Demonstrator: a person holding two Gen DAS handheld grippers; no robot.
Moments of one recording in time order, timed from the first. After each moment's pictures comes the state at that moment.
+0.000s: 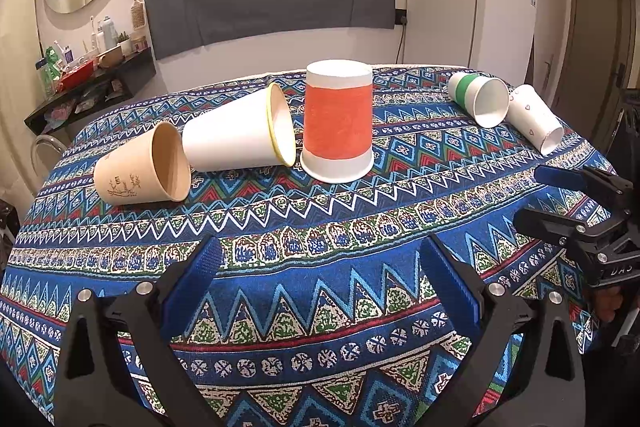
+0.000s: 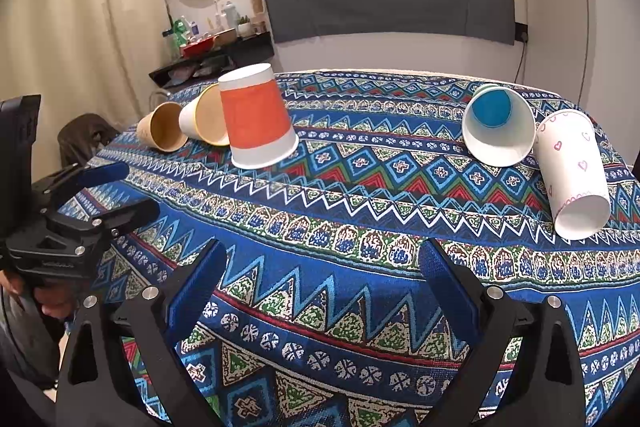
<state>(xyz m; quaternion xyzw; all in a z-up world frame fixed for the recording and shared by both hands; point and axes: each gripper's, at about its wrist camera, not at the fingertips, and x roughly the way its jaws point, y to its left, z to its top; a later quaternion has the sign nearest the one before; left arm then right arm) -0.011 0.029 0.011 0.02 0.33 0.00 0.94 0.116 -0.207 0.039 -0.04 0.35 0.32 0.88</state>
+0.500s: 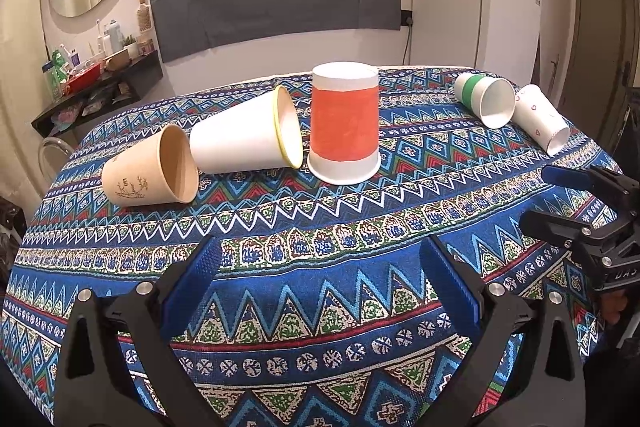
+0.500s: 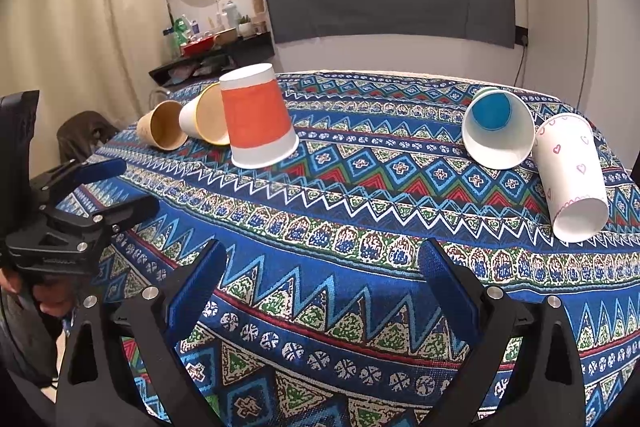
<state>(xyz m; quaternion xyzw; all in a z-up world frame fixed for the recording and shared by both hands) -0.012 0.028 0.011 0.02 0.32 0.01 0.95 0.114 -0.206 0.039 -0.04 0.34 0.32 0.88</state>
